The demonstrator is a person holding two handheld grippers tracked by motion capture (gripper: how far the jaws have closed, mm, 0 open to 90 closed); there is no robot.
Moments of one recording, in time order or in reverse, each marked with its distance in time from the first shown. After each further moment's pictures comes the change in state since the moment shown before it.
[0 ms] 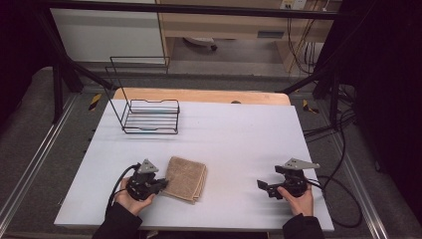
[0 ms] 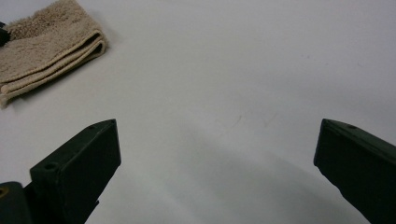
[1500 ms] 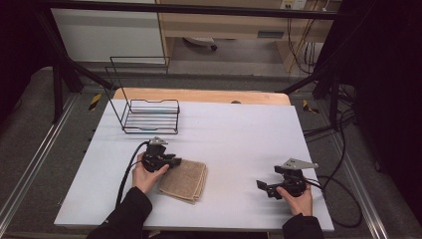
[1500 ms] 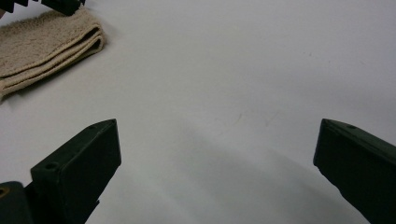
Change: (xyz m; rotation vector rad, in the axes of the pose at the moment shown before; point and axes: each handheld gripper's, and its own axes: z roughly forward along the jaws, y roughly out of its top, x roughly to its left) left arm 0.046 0.052 0.061 -0.065 -0.042 -0.106; right arm 0.000 0.000 0.003 0.008 -0.001 -0.010
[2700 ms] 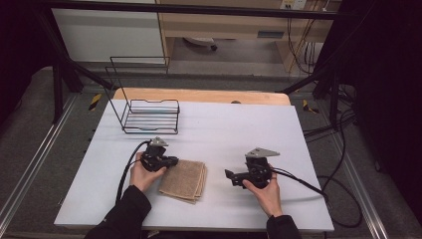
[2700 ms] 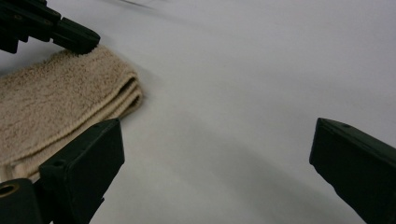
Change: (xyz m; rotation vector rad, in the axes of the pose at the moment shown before) left arm 0.003 0.000 -0.004 0.047 -0.028 0.107; right arm 0.070 0.055 0.065 0.027 -0.053 0.005
